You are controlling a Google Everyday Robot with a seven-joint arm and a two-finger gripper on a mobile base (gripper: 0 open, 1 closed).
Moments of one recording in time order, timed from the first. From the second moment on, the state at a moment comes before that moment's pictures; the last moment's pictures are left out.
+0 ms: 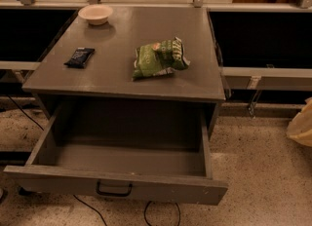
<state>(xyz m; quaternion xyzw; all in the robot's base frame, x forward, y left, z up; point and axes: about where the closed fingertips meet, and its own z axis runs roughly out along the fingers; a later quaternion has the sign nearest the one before) 0.365 -0.279 0.904 -0.53 0.83 -0.02 0.17</state>
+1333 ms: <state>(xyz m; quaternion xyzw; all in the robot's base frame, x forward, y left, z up) 0.255 -0.288 0.846 -0.52 0.83 0.01 0.18</state>
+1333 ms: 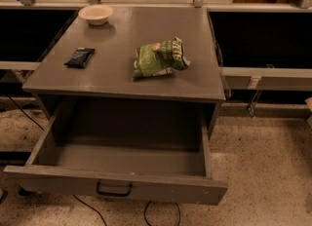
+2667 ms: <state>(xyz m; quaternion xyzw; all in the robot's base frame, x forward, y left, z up) 0.166 -0.211 0.770 -0.61 0.78 0.08 0.15</state>
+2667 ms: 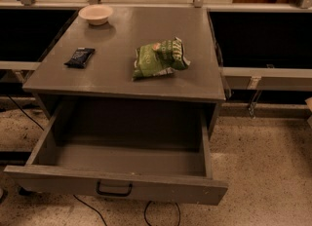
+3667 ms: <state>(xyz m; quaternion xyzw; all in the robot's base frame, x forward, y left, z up) 0.216 -0.139 0.702 -0.62 0.77 0.11 0.11</state>
